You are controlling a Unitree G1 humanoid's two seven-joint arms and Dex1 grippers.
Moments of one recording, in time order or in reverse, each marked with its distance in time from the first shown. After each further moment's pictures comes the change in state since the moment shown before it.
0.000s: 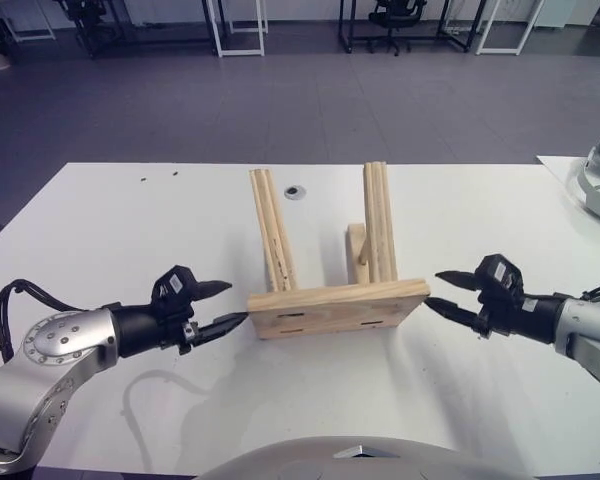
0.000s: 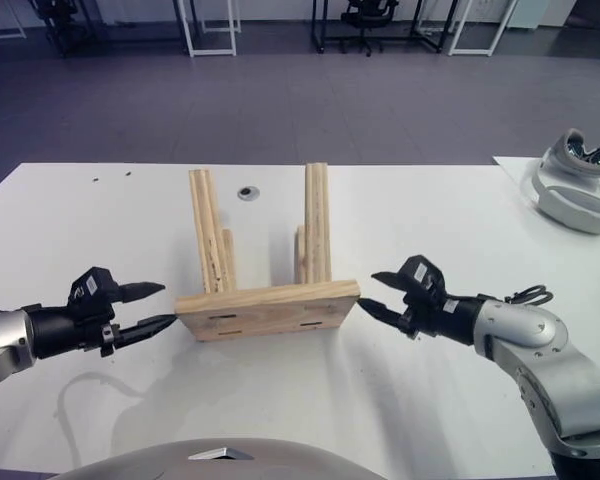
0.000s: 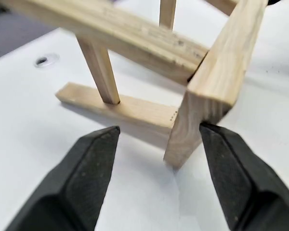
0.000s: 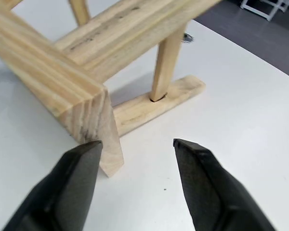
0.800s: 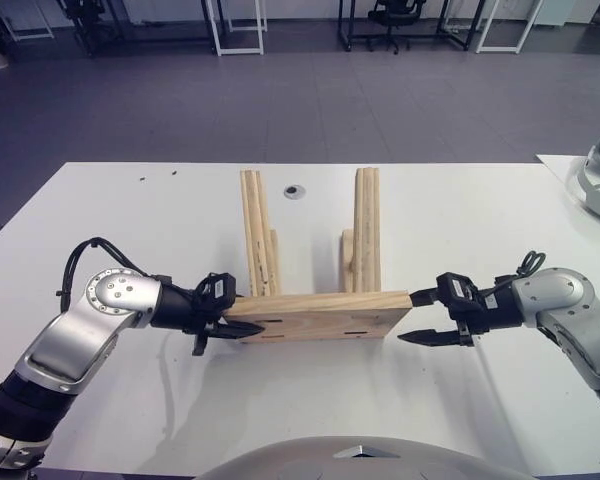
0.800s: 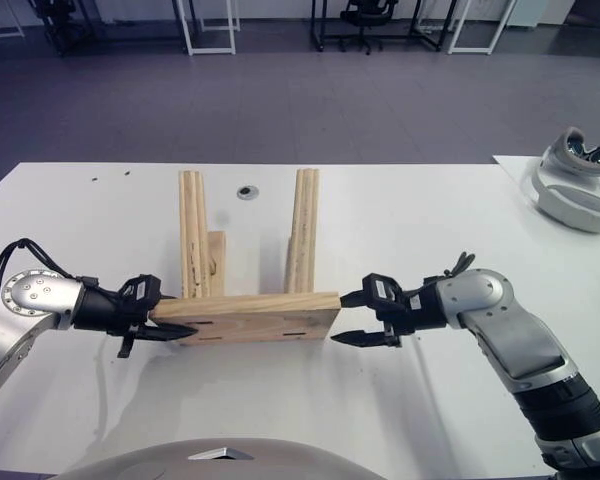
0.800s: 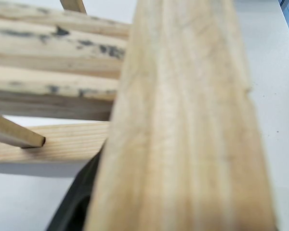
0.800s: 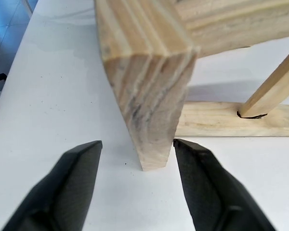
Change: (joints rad) left arm -0.372 0.049 -0.351 0.243 0.143 -0.205 -0.319; right arm -0.288 -0.052 0.285 0.319 -0.073 -0.267 0.451
